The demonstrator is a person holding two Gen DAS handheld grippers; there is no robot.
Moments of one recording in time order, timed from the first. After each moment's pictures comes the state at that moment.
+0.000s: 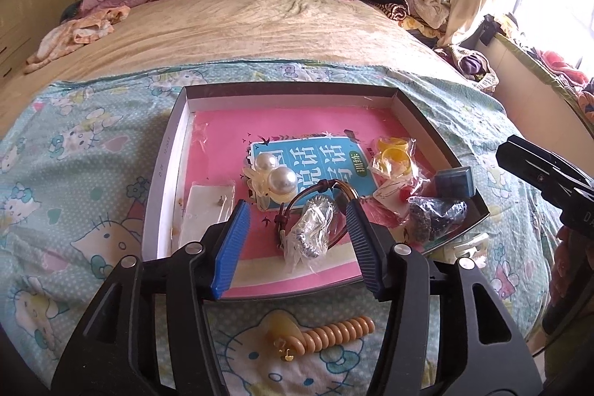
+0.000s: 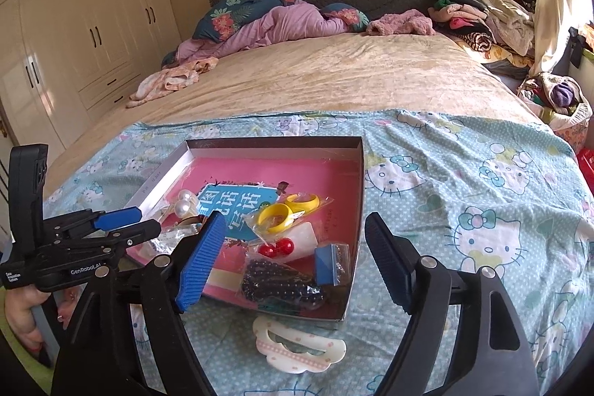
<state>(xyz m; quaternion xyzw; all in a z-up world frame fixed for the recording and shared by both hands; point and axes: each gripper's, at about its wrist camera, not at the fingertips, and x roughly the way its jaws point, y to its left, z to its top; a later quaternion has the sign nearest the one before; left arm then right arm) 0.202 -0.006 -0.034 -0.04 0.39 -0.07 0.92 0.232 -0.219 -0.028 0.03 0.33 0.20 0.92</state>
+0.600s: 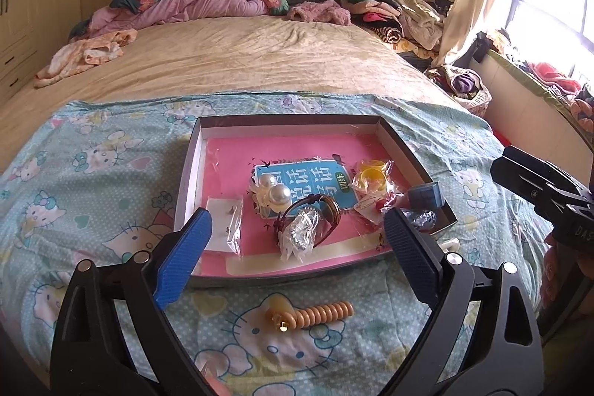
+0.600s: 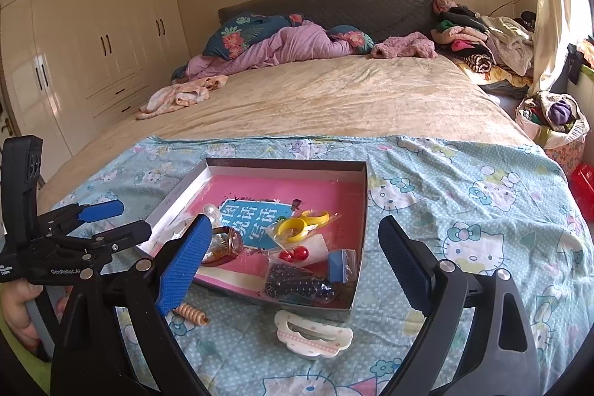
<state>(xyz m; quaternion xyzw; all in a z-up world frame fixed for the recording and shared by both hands) 0.165 -0.006 0.005 -0.03 0.35 -0.07 0.93 0.196 -0.219 0.005 0.02 0.29 0.21 0.93</state>
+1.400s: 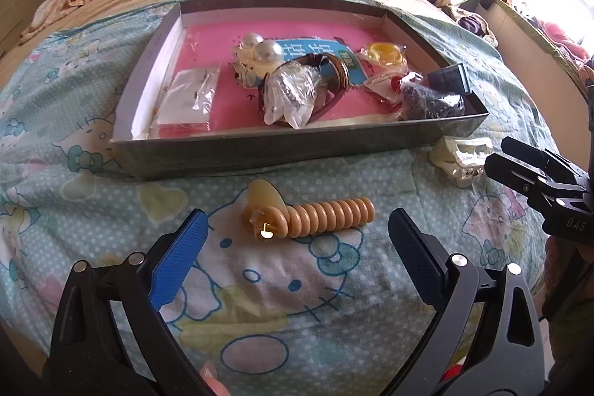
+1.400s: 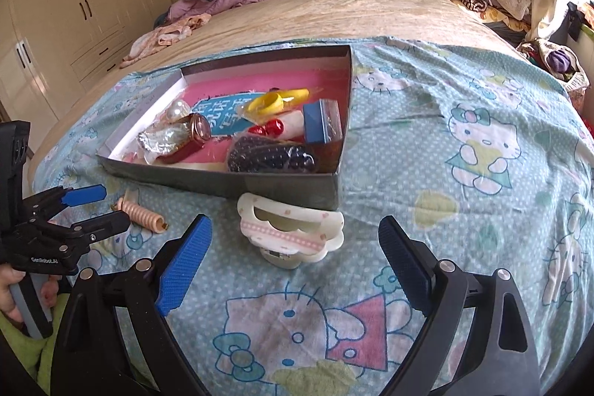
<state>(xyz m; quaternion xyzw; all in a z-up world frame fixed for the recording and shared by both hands) 0.154 -0.020 -0.090 -0.03 0.47 -0.08 0.88 0.183 -0.230 -0.092 0.02 0.41 0.19 0.89</state>
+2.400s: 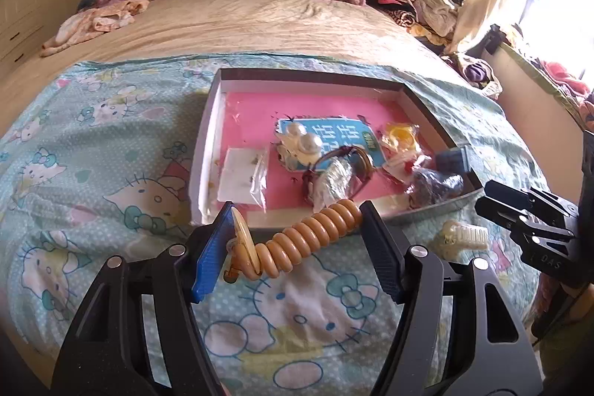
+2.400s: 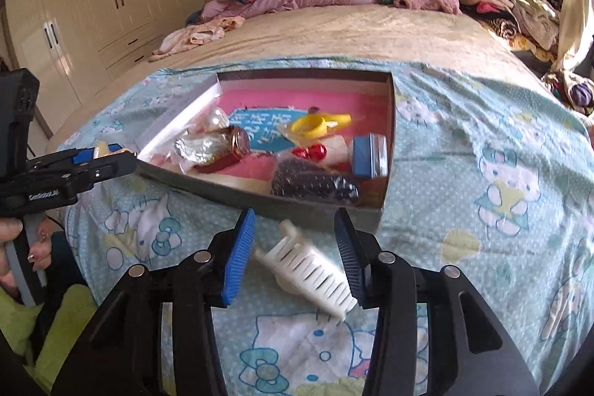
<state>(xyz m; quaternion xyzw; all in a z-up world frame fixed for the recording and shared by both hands) 0.166 0.018 -0.032 -0.06 0.39 -0.05 0.92 0.183 -0.209 -0.064 -0.02 0.37 0.25 0.90</state>
